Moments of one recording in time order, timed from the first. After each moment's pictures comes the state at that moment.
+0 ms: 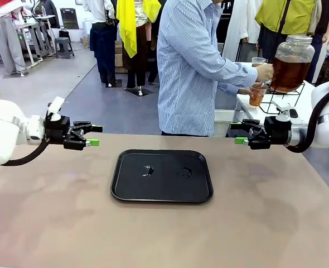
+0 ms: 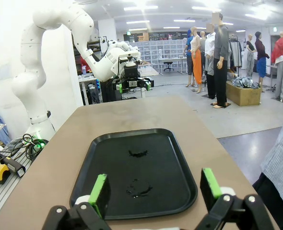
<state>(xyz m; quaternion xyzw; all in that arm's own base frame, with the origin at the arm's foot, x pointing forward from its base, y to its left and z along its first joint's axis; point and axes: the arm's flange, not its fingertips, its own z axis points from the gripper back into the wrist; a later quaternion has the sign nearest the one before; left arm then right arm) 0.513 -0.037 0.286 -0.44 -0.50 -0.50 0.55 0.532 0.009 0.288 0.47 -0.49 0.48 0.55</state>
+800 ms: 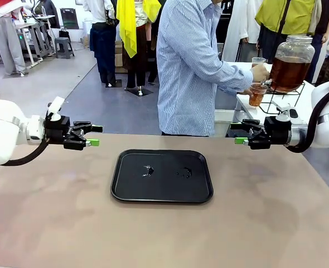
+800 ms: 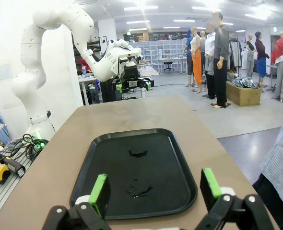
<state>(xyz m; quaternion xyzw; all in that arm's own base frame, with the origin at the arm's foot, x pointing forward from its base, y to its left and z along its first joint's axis) 0.513 -0.037 0.286 -0.44 -0.50 -0.50 0.55 0.532 0.009 0.288 0.47 -0.49 0.48 0.55</state>
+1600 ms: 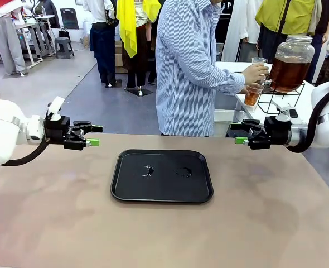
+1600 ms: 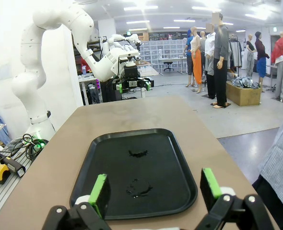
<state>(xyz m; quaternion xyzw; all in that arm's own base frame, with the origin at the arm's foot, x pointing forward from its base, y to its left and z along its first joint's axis) 0.513 -0.037 0.286 -0.44 -0.50 -0.50 0.55 0.532 0.009 0.288 0.47 -0.49 0.48 0.55</state>
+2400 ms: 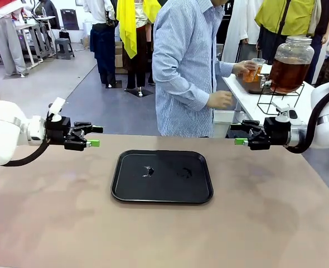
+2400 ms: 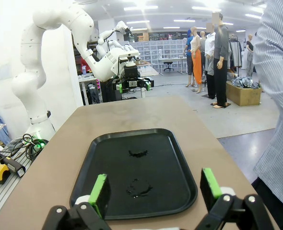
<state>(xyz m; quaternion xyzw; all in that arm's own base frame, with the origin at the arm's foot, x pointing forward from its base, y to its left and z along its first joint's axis) 0.513 -0.037 0.286 -0.44 -0.50 -0.50 0.55 0.532 0.009 0.288 0.47 -0.49 0.48 0.55</state>
